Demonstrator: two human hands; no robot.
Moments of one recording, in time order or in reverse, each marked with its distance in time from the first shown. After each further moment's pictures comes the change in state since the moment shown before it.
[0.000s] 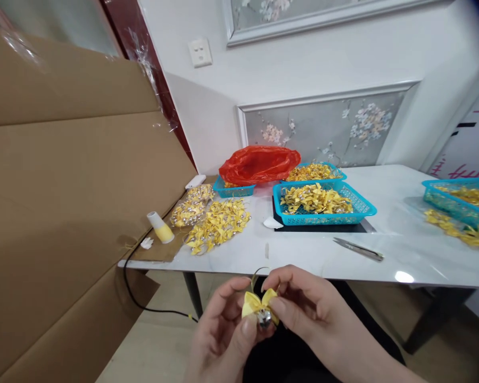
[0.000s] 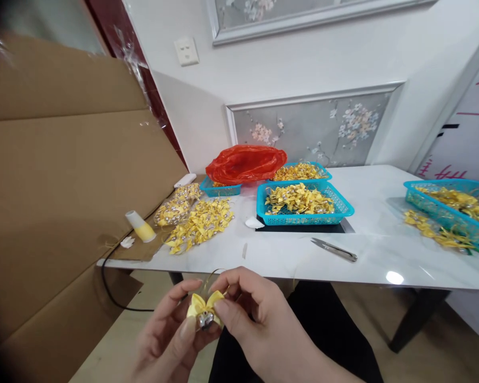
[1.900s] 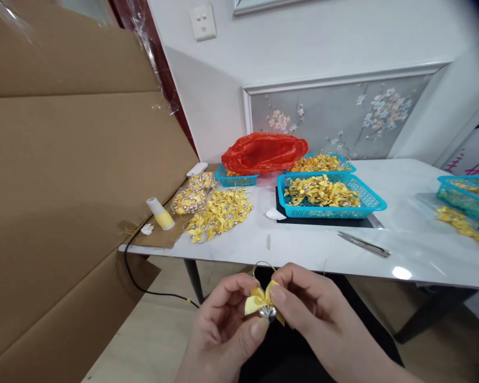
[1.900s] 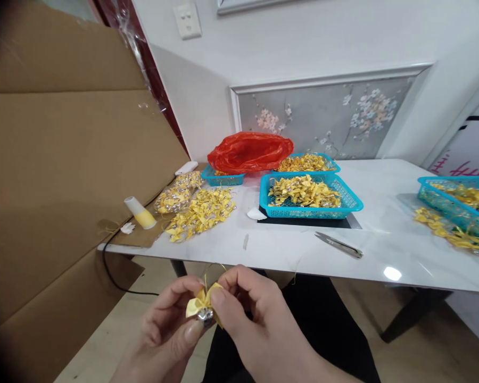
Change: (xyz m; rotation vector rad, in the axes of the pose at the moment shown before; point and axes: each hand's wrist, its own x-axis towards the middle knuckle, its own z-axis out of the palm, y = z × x) left_hand 0.004 -0.002 -0.014 0.037 -0.157 -0.063; right_hand 0.001 -0.003 0.006 -0.107 0.063 0.055
